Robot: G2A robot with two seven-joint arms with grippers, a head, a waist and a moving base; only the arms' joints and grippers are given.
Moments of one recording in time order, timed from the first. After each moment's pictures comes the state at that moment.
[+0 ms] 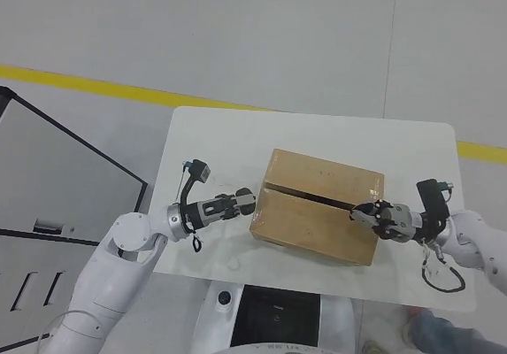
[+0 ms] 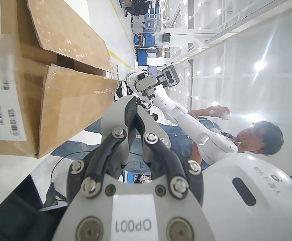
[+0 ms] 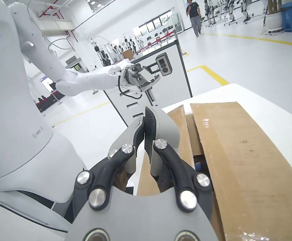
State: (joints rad) left arm 1.52 -1.08 -1.33 -1.74 -0.36 -0.23 -0.90; right arm -0.82 -0.45 0.30 -1.52 -0.80 -1.01 -0.77
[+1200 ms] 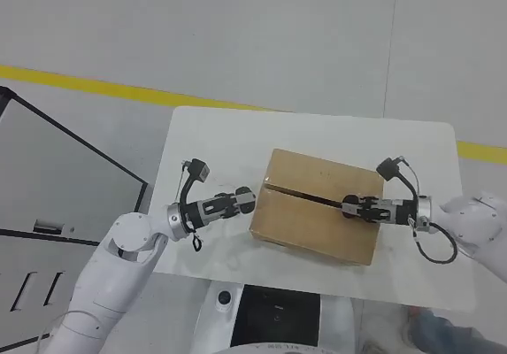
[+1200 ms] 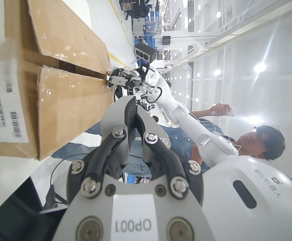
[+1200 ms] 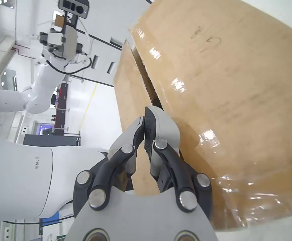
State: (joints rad) left arm 1.53 -1.08 -1.33 -1.74 -0.35 -0.23 -0.86; right arm -0.72 -0.49 0.31 -1.51 0.30 -0.61 0.59
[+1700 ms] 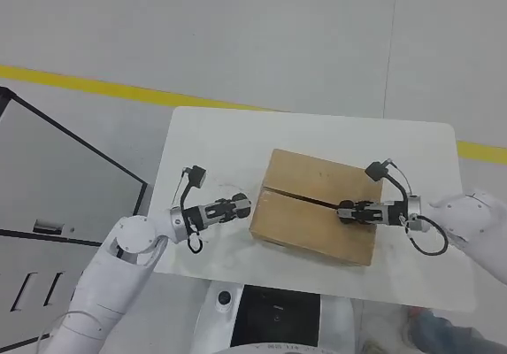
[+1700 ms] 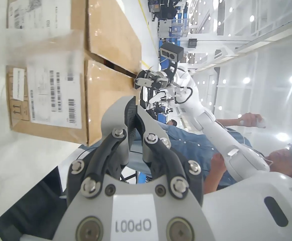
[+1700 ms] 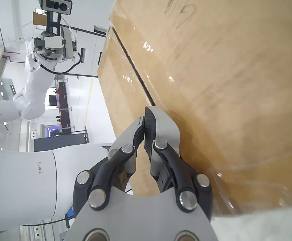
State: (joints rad) left arm 1.53 -1.08 -1.31 -1.69 -0.21 -0.18 -0.83; right arm -0.74 -0.55 0.35 -1.50 0.32 -0.46 0.70
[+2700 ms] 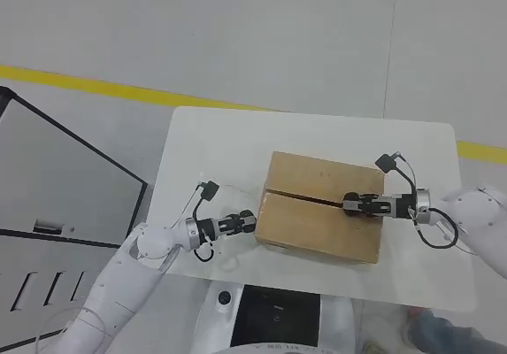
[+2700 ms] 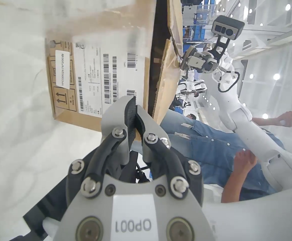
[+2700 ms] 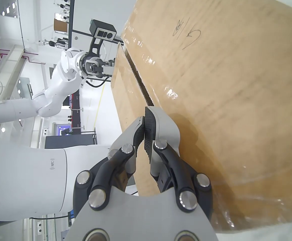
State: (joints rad) left arm 1.48 -1.09 -1.18 -1.54 -0.07 -0.25 -0.80; right arm -0.80 -0.58 0.48 -1.38 0.42 -0.60 0.82
